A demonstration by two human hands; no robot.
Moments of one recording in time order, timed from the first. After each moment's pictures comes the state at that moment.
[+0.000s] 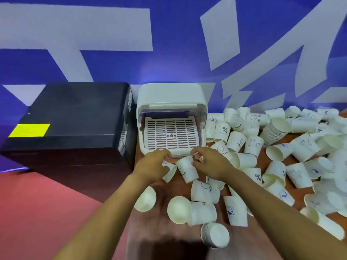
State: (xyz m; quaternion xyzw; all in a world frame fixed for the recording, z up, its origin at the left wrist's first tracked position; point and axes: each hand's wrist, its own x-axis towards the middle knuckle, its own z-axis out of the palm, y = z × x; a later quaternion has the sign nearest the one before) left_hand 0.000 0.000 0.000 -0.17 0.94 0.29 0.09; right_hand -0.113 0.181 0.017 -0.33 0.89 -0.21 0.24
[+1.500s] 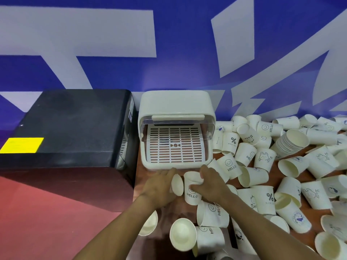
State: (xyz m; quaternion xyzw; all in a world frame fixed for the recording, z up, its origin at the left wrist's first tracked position) left_hand -0.017 0.000 -0.039 -0.13 0.95 0.24 0.15; right_hand -0.123 0.160 -0.040 -0.23 0.90 -0.23 0.29
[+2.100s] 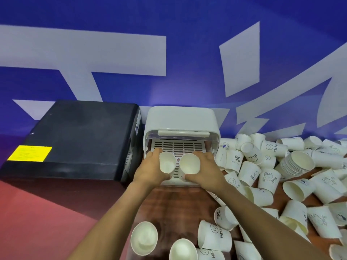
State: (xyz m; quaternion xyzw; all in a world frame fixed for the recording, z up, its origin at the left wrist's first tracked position) left_hand -0.055 -0.051 0.014 -0.30 0.89 0.34 0.03; right_hand -0.164 0.109 0.003 -0.29 0.89 -0.28 0.22
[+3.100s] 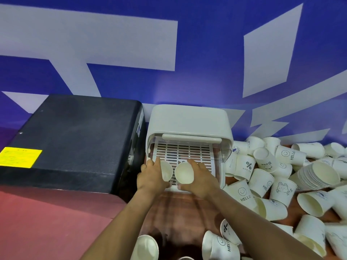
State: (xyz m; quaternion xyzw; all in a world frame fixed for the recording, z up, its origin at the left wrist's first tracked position) left_hand -0.079 -0.069 -0.045 -0.36 0.90 0.20 0.15; right_hand -0.184 0.072 -0.059 -0.31 0.90 -0.15 0.28
